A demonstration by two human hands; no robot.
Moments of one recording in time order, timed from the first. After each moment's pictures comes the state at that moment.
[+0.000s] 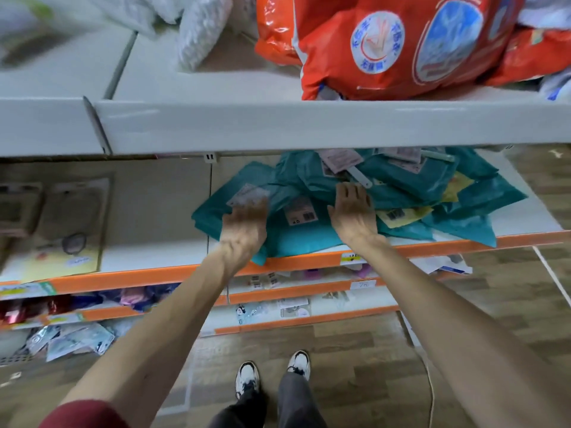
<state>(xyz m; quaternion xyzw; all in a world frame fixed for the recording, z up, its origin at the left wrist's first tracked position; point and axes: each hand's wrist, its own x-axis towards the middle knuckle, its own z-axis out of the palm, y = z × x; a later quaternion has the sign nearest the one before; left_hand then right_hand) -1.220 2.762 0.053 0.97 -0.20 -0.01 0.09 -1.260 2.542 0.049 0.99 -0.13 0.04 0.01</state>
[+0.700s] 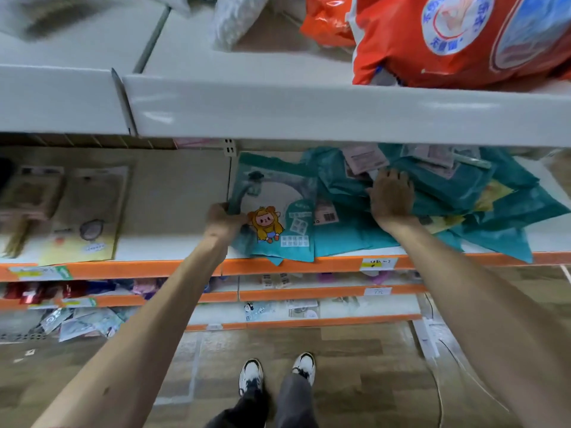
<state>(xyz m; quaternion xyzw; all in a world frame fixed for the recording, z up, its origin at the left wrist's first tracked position) -1.199 2.820 0.040 0.78 0.18 -0.16 0.58 -1.218 2.507 0.048 0.97 -0.21 0.05 0.05</state>
